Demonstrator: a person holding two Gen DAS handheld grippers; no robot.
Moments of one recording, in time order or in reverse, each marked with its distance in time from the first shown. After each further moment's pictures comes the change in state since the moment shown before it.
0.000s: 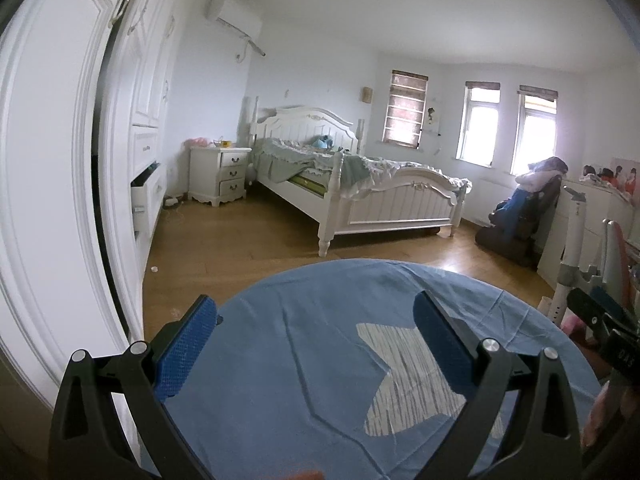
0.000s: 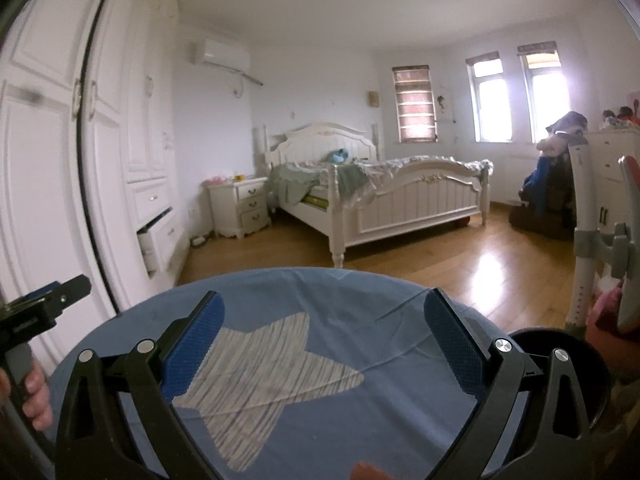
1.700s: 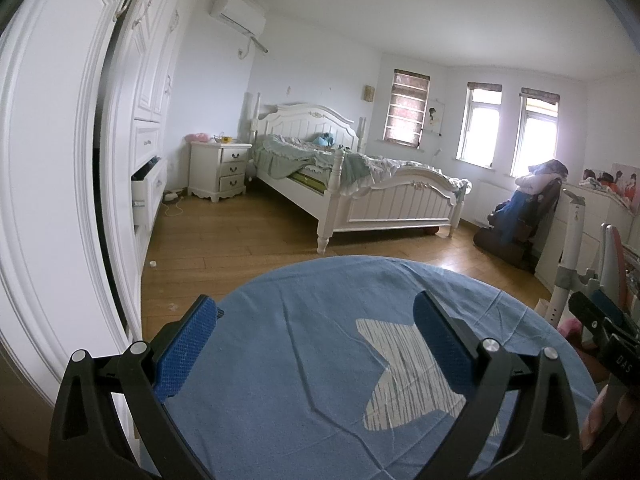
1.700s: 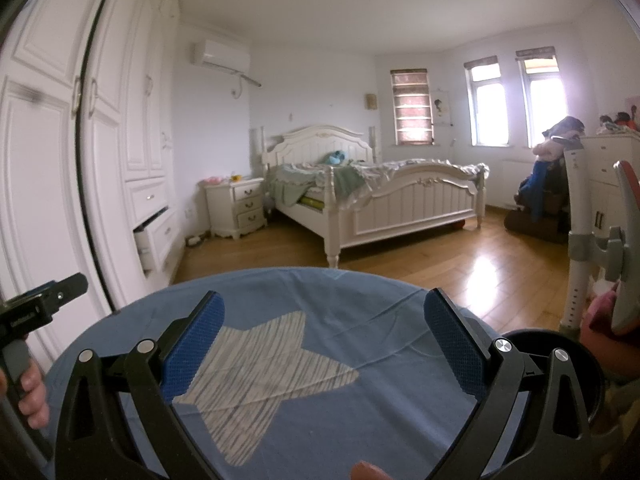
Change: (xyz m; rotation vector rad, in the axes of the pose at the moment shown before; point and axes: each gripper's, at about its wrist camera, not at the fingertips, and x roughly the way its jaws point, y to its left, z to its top) left arm -0.004 -0.006 -0.003 -0.012 0.007 -0.001; right arm -0.001 0.000 0.000 -0.007 -0.003 -0.006
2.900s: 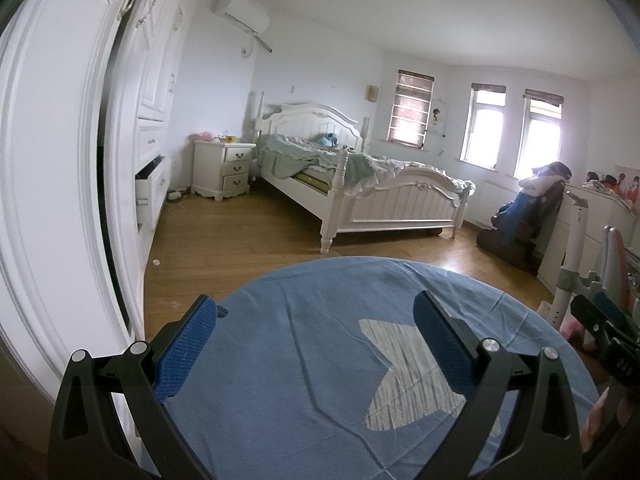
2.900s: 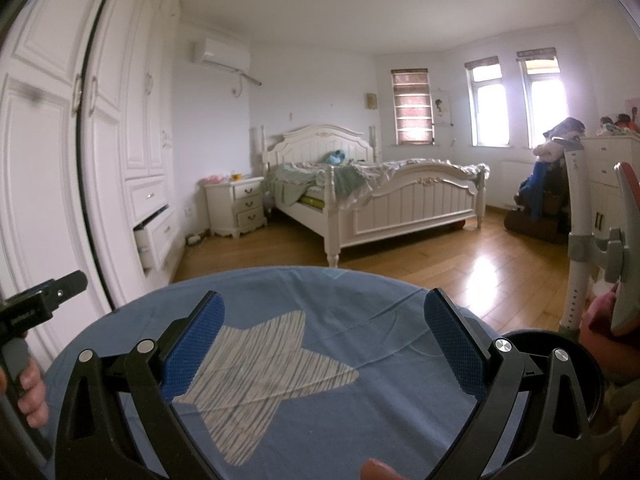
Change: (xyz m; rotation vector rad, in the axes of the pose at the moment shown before) left arm -0.006 -0.007 -0.002 -0.007 -0.002 0.013; right arm 0.000 0.002 0.000 -0.002 -0.001 0.000
